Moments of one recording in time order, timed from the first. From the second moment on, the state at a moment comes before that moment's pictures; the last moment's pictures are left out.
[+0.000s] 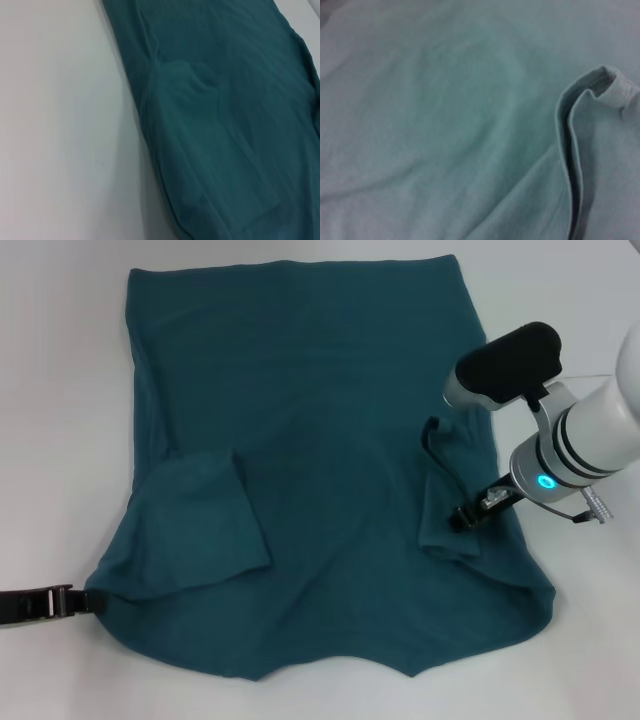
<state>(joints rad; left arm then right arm) -0.44 -2.11 0.67 0.97 2.37 1.43 -2.30 0.83 2.09 -1.28 -0.77 -2.82 -1.01 2.75</state>
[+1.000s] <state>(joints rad) -0.43 -2.12 0.67 0.97 2.37 1.43 -2.30 0.82 2.09 -1.26 -0.80 -2.61 -0.97 2.62</state>
